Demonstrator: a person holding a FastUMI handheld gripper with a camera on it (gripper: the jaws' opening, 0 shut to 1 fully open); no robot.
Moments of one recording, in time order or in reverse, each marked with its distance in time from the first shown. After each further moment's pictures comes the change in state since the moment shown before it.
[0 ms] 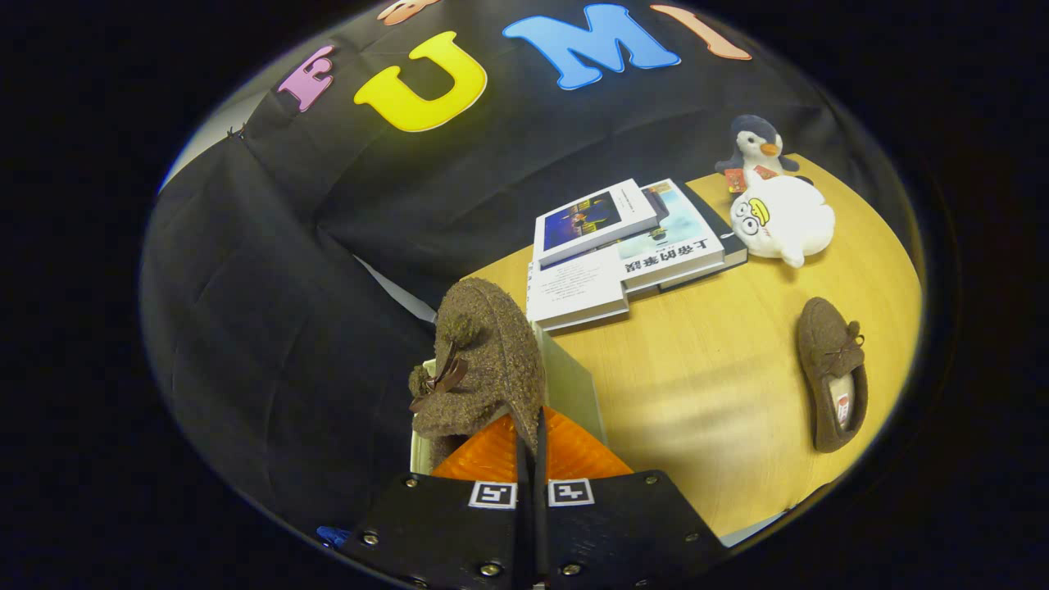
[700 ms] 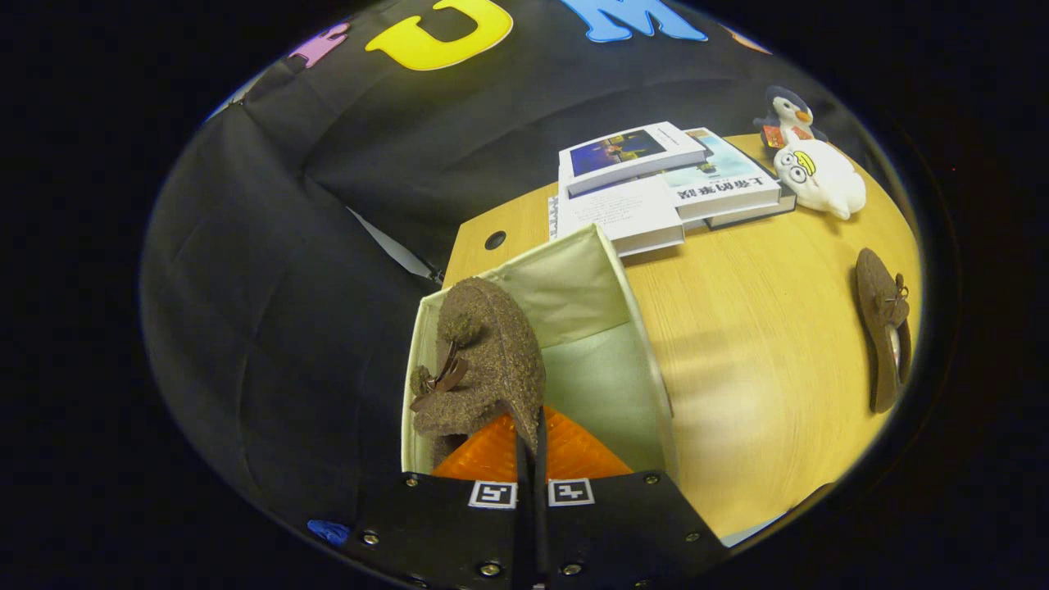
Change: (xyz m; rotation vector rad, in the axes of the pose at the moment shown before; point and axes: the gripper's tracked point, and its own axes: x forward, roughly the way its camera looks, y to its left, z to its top) arm 0.083 0.037 -0.078 -0.014 0.125 -0.051
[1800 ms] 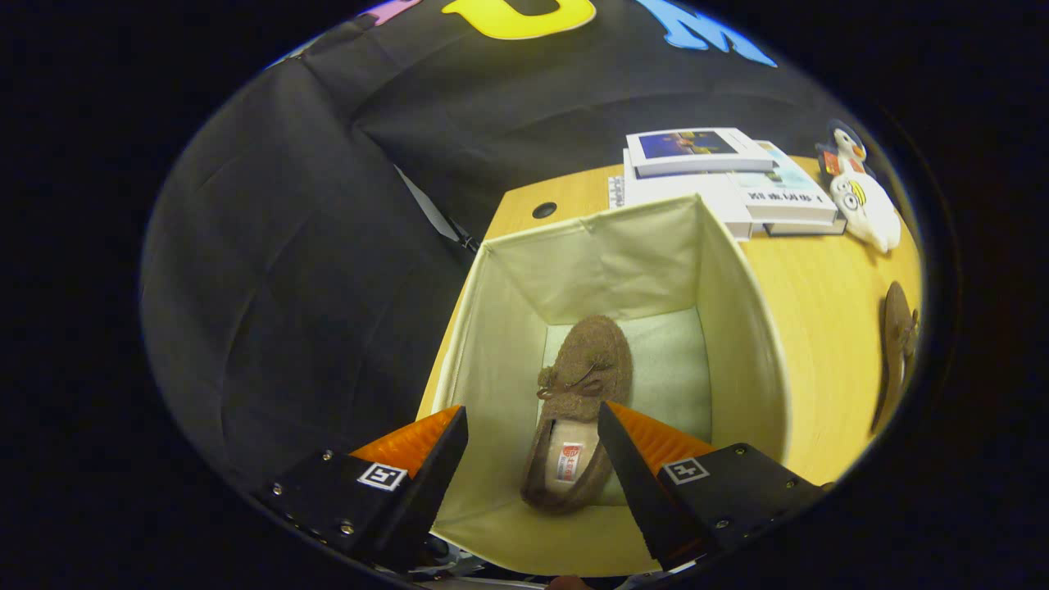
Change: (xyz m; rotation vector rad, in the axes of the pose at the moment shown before) arm 0.000 0.041 -0.028 -0.220 0.016 0.067
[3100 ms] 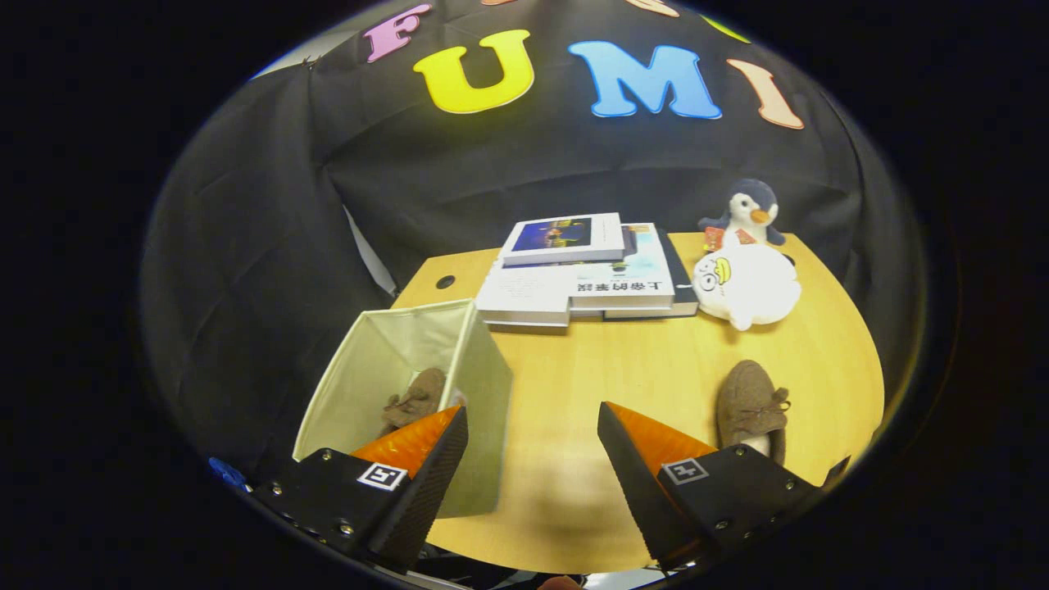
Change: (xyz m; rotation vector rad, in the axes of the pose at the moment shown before) arm -0.133 -0.186 0.042 -0.069 -0.195 -0.250
